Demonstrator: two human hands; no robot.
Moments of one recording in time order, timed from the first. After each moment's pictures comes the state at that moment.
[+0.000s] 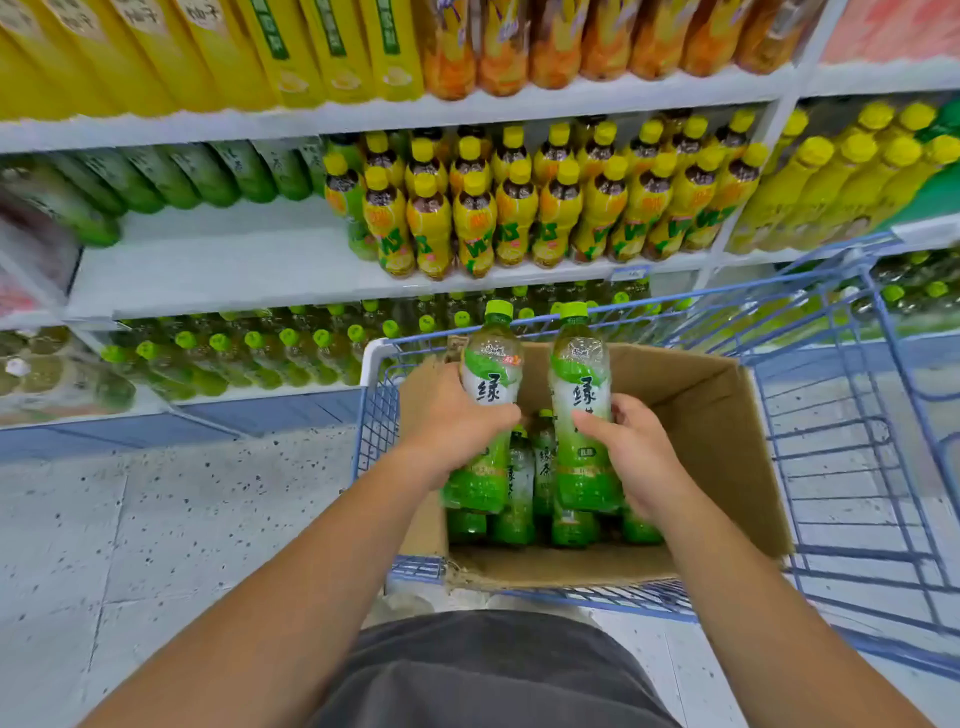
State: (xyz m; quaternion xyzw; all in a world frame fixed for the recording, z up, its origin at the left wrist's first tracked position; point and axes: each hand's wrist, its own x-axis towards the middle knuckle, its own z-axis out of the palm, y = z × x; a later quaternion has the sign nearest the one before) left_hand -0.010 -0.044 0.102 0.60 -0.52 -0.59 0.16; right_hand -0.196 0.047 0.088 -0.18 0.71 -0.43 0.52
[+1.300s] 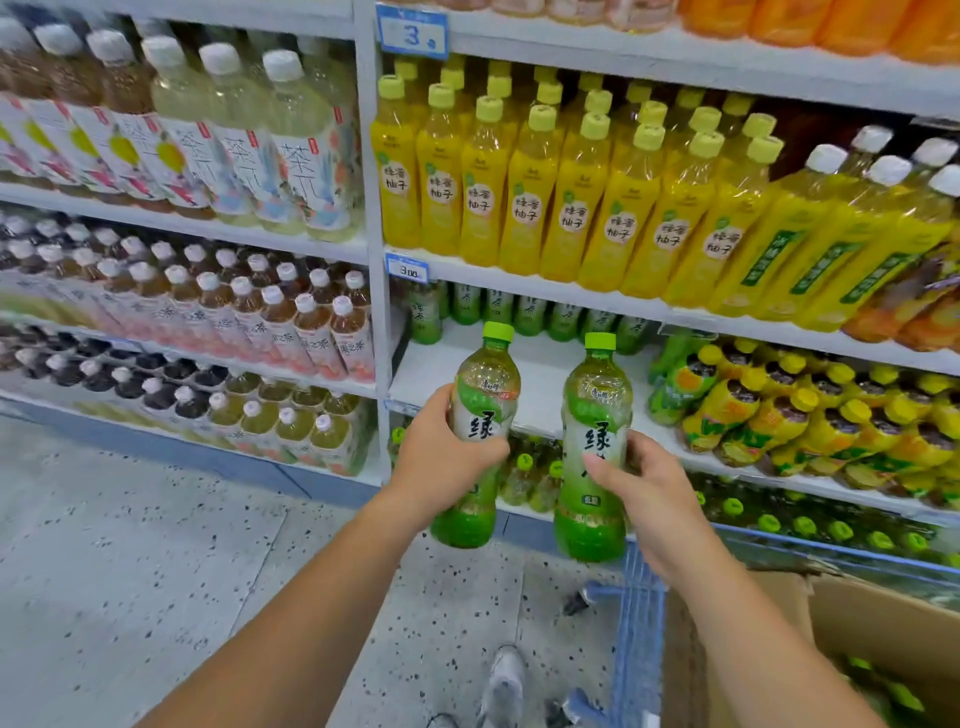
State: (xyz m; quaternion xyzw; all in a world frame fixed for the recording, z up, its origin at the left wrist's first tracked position) left_hand 0.432 -0.224 0.174 0.61 -0.49 -0.50 0.37; right_hand 0.204 -0.192 0.156 -0.37 0.61 -0.44 0.54
